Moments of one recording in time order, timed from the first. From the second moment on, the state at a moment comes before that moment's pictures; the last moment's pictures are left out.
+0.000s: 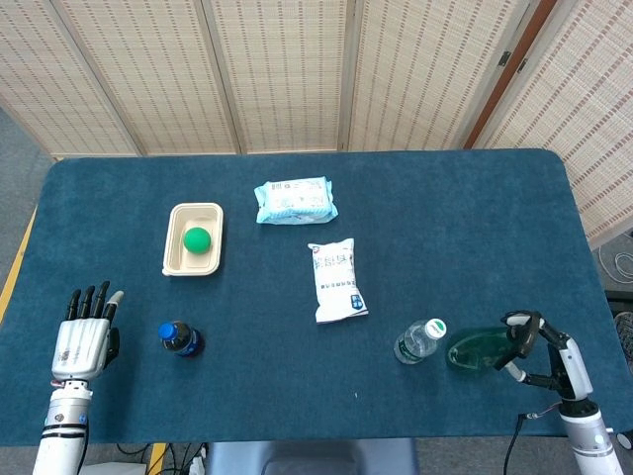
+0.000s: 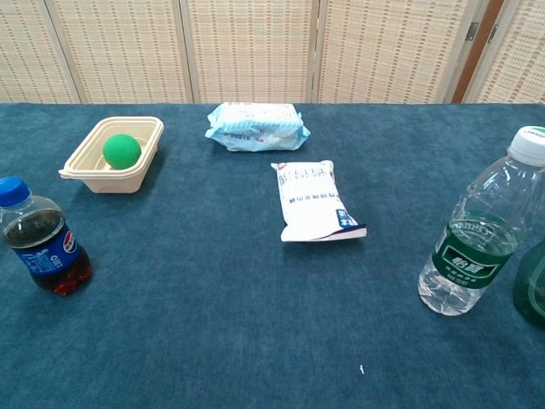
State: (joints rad) left arm -0.24 -1.36 -0.08 -1.66 1.20 1.40 0.63; right arm 0.11 -1.86 0.00 -0.19 -1.58 1.84 1.73
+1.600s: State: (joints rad) left arm -0.22 -1.32 -0.07 -1.74 1.29 1.46 0.60; right arm 0.03 -1.78 -0.01 -0.24 -1.59 1.84 1.71
